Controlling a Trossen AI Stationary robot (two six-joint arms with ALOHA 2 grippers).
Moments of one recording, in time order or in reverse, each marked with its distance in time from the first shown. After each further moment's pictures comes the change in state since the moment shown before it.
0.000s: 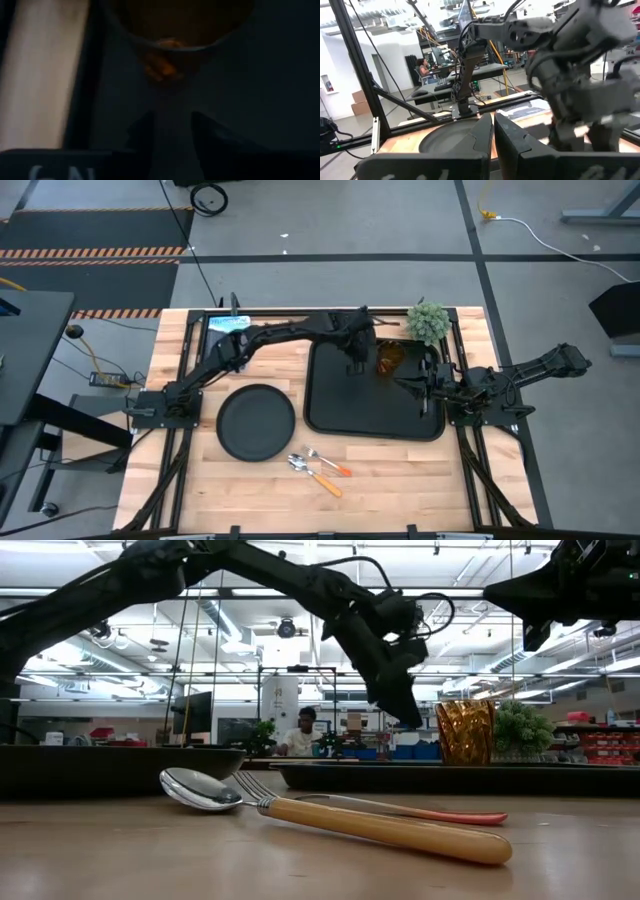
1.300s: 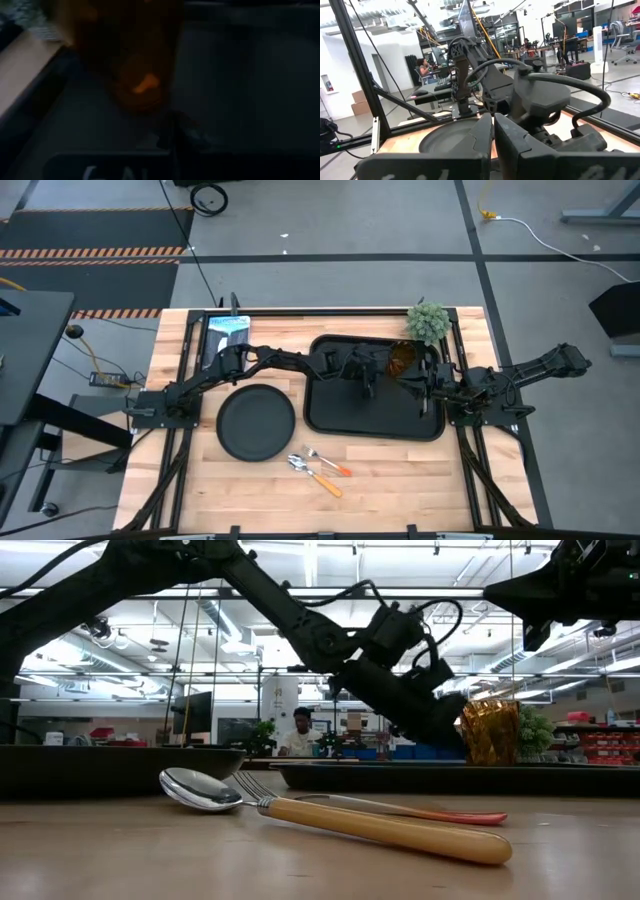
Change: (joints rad) left arm -0.138 0.002 -0.446 0.860 -0.166 -0.194; right arm 0.000 0.000 0.000 0.000 0.000 0.000
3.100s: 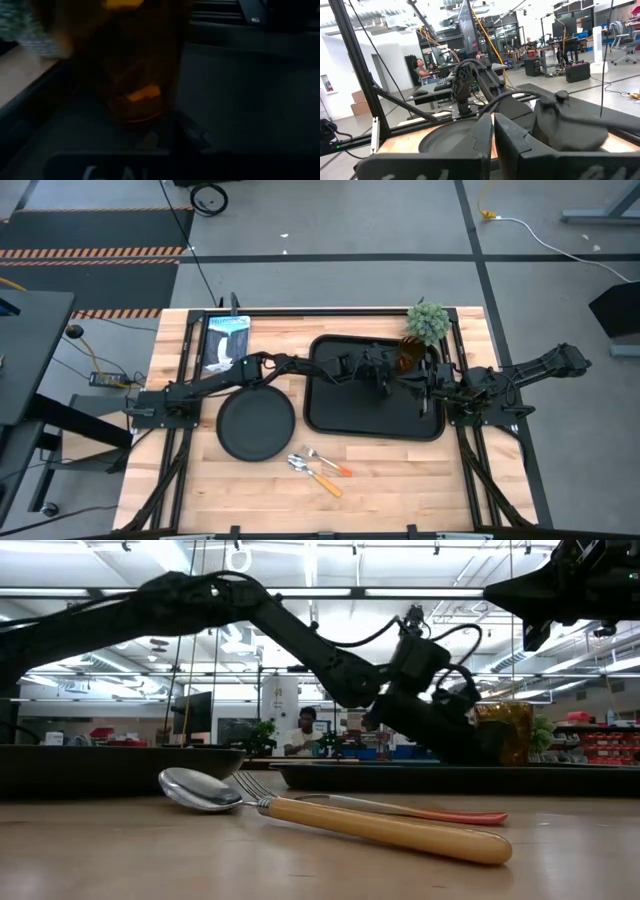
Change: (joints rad) left arm -0.001 0.286 0.358 0.053 -0.054 -0.060; right arm 0.000 0.000 0.000 0.000 0.000 0.000
